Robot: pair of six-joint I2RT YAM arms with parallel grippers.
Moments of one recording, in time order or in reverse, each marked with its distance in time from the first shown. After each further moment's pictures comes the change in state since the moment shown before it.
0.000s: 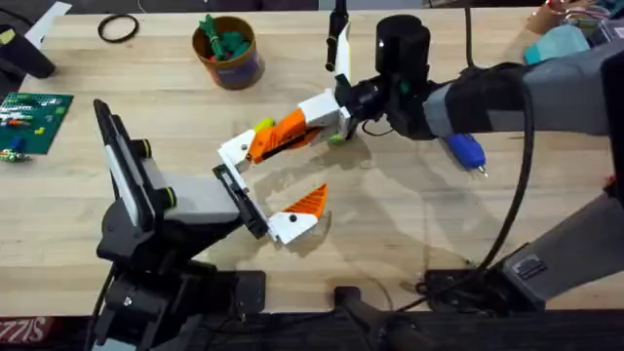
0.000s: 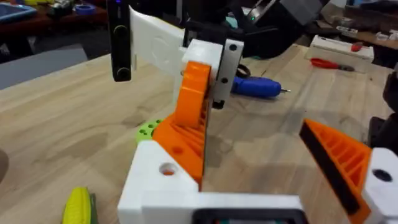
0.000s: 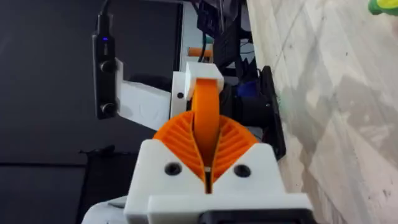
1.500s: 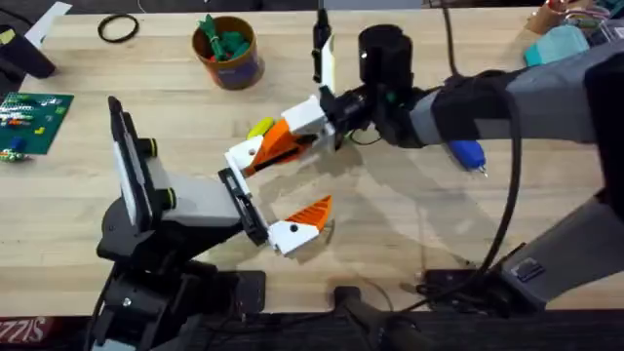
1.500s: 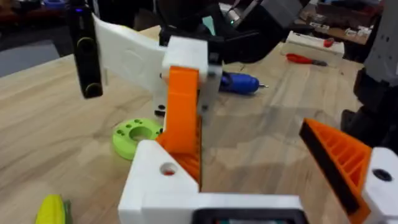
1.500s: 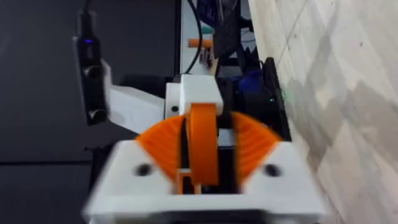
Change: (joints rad) left arm 0.003 0.000 0.005 -0.015 0.087 -0.016; right arm 0.074 0.010 0.001 -0.002 0.039 0.039
